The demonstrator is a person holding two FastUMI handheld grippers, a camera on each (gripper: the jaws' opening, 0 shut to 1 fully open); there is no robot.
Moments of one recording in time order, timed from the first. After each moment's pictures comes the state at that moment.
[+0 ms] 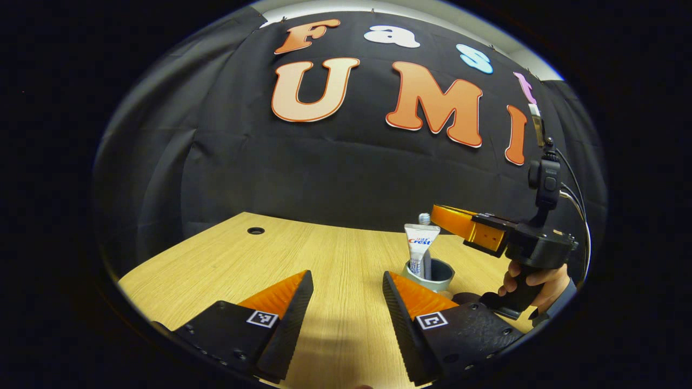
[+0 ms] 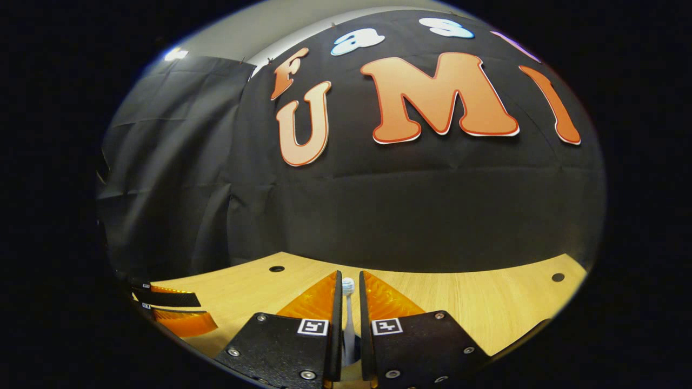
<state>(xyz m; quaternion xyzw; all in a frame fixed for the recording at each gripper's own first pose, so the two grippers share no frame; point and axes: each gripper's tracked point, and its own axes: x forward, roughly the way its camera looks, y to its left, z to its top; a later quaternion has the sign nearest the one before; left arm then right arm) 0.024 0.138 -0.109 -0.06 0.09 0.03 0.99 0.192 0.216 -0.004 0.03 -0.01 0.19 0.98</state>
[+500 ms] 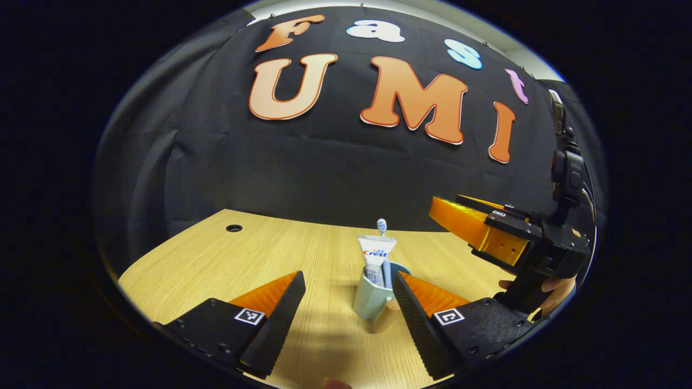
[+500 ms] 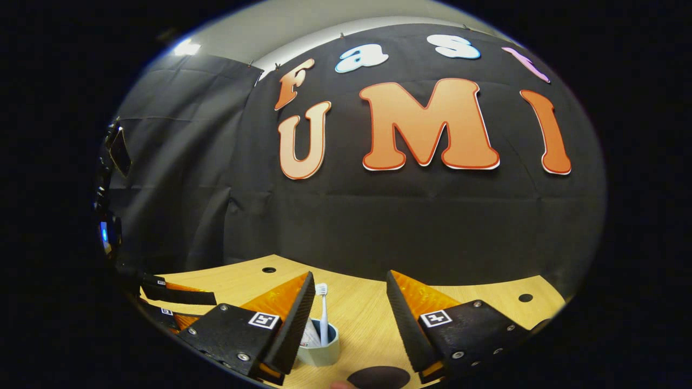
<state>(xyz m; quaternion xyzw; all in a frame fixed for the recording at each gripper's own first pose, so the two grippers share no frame) 0.031 0.074 -0.084 -0.06 0.12 -0.01 0.99 0.152 0.162 0.034 0.00 -0.03 0.16 0.99</state>
